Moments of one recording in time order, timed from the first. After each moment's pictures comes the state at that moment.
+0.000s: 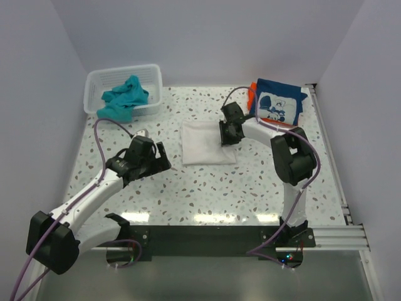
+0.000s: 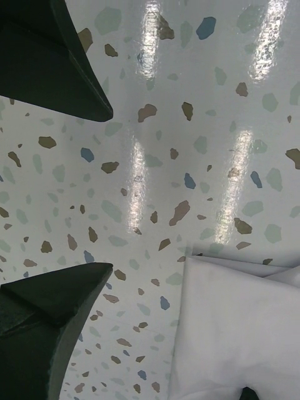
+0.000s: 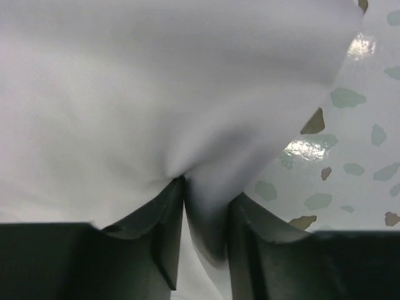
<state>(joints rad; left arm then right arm) -0.46 1.07 0.72 -0.56 -0.12 -0.74 0.45 2.02 1.40 -0.45 0.01 0.32</state>
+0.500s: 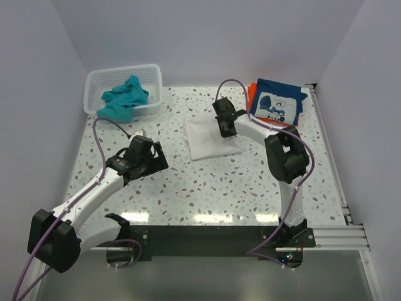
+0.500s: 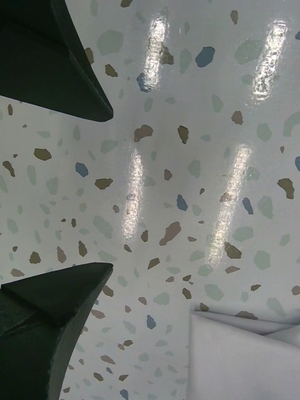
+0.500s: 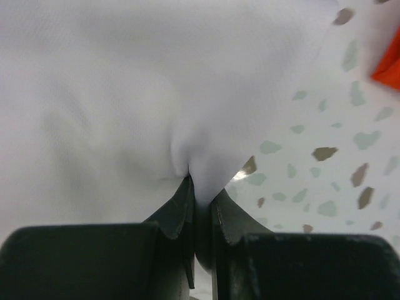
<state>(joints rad) -0.45 1.09 0.72 -0.57 -0.17 -0.74 0.51 2.09 1.54 -0.48 0.32 0.20</state>
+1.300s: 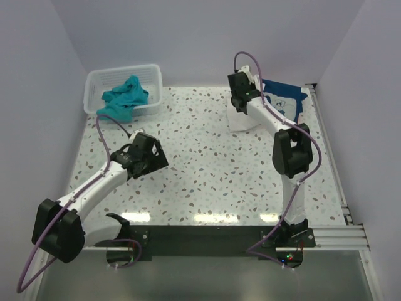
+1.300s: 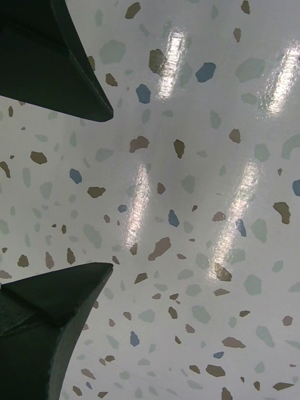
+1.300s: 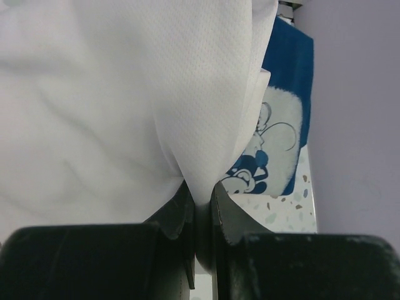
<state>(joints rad) -0.44 1.17 0.77 -0.61 -0.22 -0.78 0.38 2.14 1.84 -0.45 0.82 -0.08</state>
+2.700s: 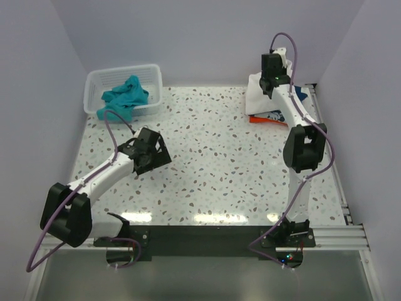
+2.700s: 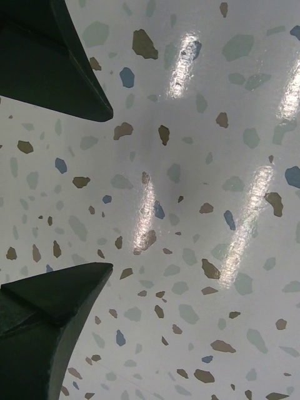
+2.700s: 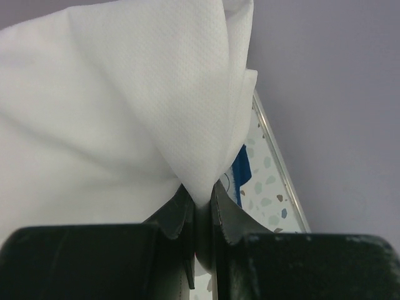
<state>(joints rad) -0.43 1.31 0.83 -0.59 -0.20 -0.78 0.16 2.17 2.07 -0.50 0.75 -0.04</state>
